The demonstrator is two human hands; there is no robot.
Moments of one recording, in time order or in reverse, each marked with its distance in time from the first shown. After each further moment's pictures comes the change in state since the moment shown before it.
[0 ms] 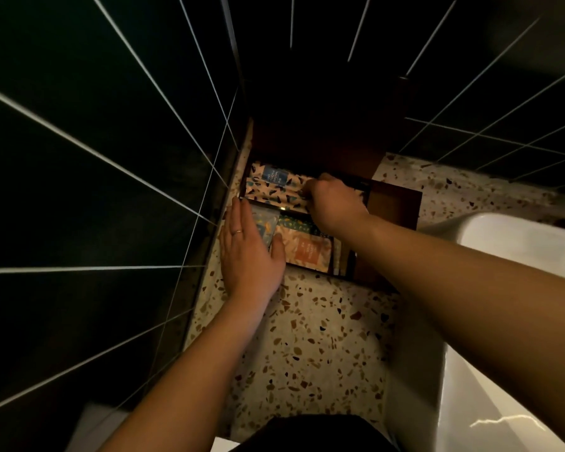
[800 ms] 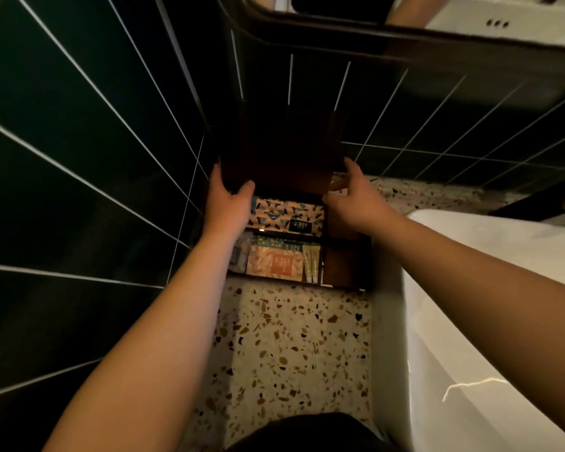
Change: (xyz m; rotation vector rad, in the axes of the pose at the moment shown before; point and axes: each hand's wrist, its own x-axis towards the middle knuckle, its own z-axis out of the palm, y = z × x) left_hand 0.088 0.053 -0.037 -0.767 -0.108 -0.038; right_hand -0.069 0.053 -0.075 0.634 0.201 0.263
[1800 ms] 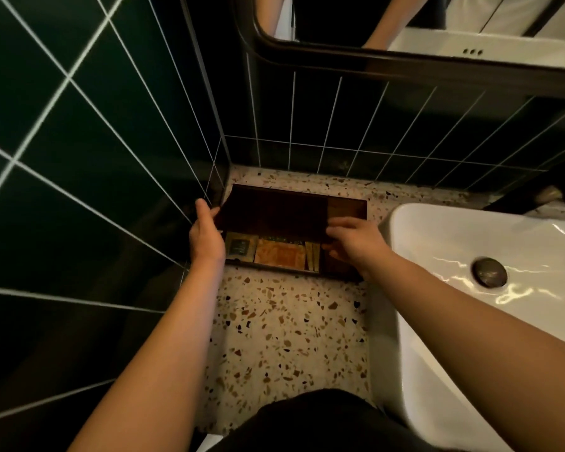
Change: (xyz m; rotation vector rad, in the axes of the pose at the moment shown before) left_hand -0.077 -0.019 -0.055 -0.258 0.123 -0.231; right_hand -0.078 0.021 0.026 0.615 -0.046 0.352
